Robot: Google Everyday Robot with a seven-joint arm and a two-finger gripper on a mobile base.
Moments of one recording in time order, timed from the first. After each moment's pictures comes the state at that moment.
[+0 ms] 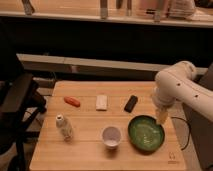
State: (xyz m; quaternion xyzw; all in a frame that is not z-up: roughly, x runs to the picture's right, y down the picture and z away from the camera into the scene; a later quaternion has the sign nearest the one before) arm 0.226 0.102 0.683 -0.27 0.02 -0.04 0.96
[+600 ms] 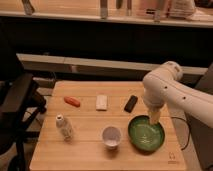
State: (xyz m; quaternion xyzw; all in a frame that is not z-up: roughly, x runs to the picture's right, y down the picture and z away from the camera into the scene) arm 0.195 0.101 0.682 -0.26 0.01 -0.09 0.96
